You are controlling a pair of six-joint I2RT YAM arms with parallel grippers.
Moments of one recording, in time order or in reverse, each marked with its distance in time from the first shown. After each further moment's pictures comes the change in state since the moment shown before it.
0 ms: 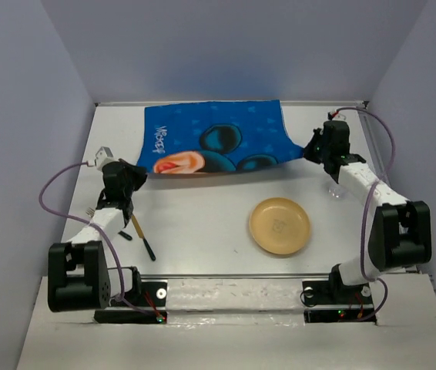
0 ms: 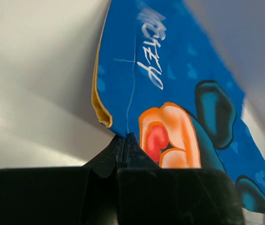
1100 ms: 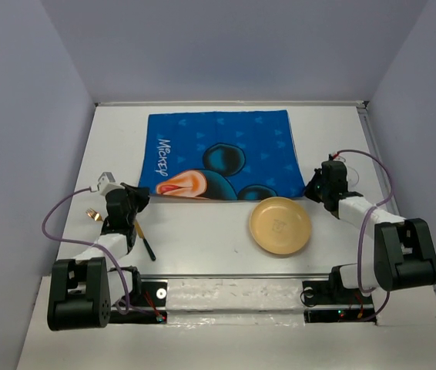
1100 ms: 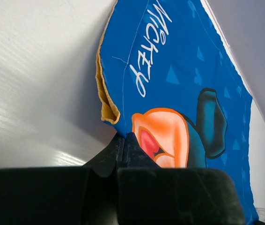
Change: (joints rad) left arm 0.000 -0.066 -0.344 0.224 0.006 -0.043; right arm -0.003 -0.109 -0.489 0.152 0.007 0.095
